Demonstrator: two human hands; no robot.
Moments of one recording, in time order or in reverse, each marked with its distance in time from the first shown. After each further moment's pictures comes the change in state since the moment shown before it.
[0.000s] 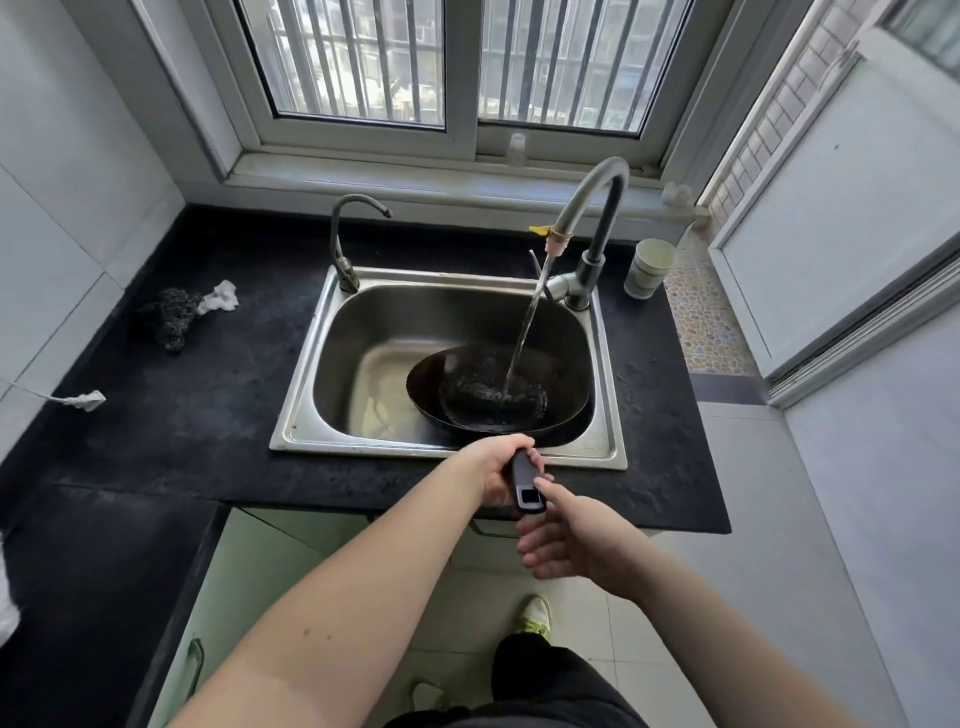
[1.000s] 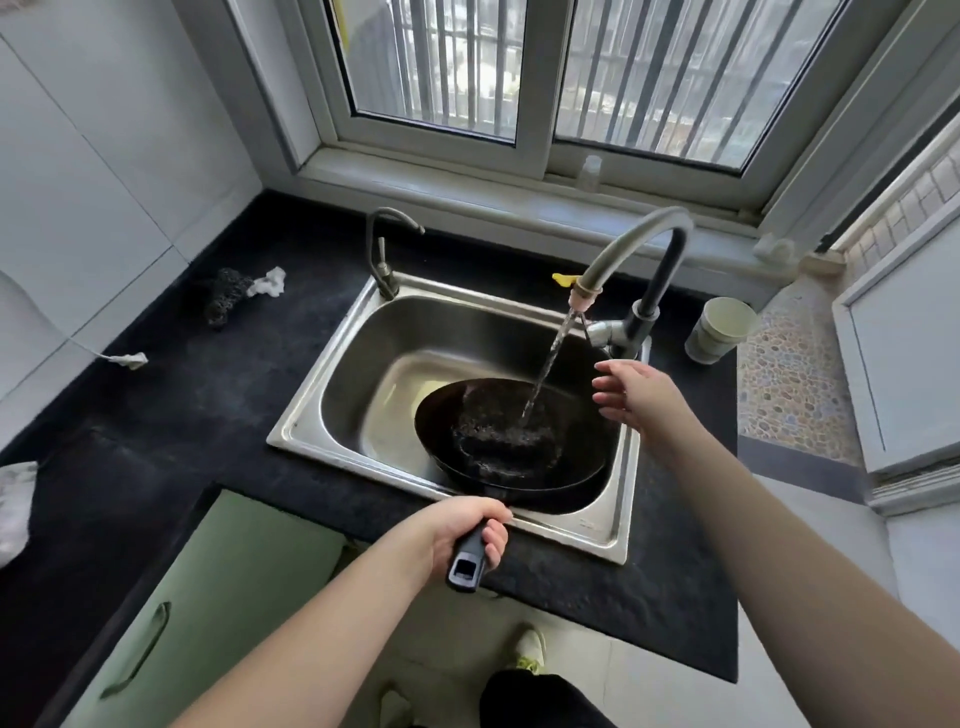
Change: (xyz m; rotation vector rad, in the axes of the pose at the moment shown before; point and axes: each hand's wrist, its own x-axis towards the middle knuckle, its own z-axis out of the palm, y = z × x) left_hand 0.006 0.001 -0.002 -0.200 0.007 -0.128; right_hand 0.112 -0.198 -0.122 -0.138 0.204 -0.467
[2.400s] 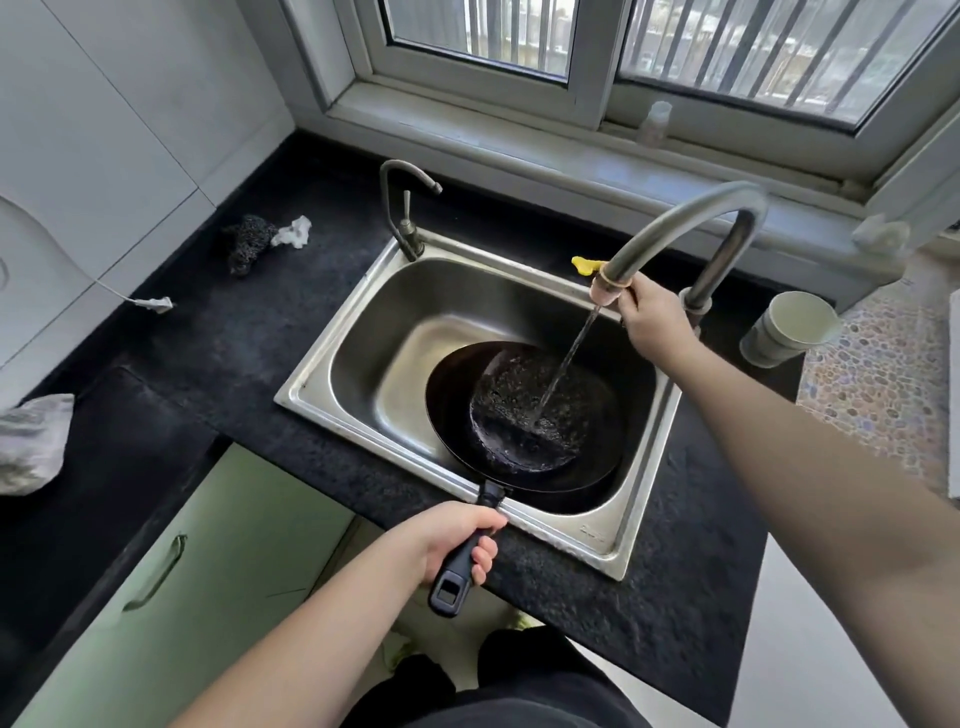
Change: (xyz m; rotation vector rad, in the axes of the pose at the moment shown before) left_hand 0.021 -0.011 0.004 0.071 0.167 0.041; right_hand 0.141 -0.022 0.006 -0.723 -0.060 -0.584
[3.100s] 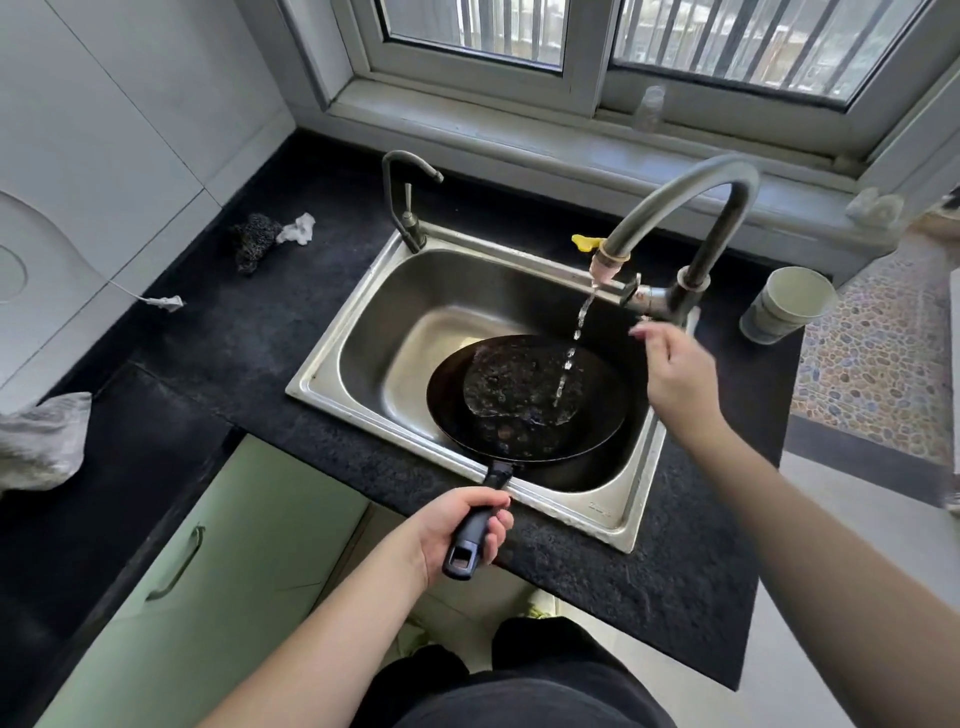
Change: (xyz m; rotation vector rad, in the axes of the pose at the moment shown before) left_hand -0.003 -0.016 -0.009 -0.318 -0.200 0.039; right_hand -0.113 -0.007 0.001 0.166 0.224 0.090
